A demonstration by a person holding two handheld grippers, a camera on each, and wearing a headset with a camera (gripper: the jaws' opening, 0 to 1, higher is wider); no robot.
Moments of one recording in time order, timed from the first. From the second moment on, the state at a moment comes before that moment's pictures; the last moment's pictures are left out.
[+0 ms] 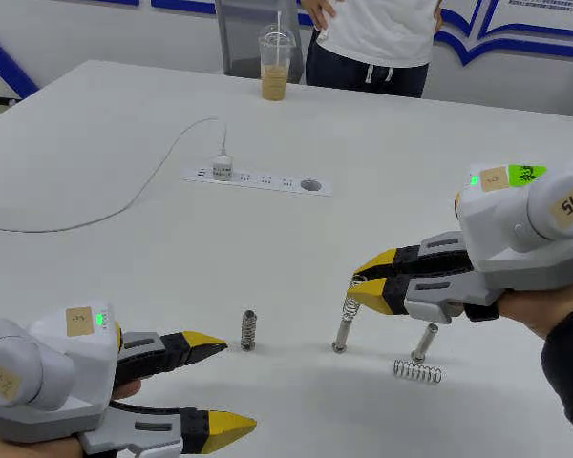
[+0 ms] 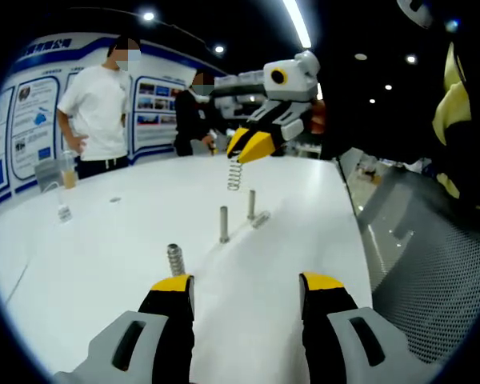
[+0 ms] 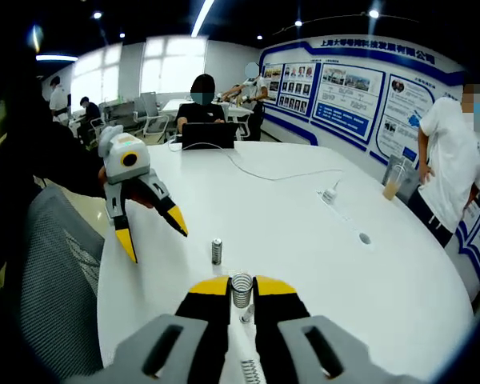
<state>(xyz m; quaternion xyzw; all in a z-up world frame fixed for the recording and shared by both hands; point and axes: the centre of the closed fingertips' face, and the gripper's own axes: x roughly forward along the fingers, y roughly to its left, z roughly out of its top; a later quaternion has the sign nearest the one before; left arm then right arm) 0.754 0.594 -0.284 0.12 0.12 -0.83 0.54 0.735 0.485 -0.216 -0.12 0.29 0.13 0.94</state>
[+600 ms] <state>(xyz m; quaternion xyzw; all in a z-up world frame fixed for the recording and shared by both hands) 0.756 0.595 -0.287 0.12 0.12 -0.82 0.54 0.740 0.469 -0.239 -0.10 0.30 0.12 0.94</state>
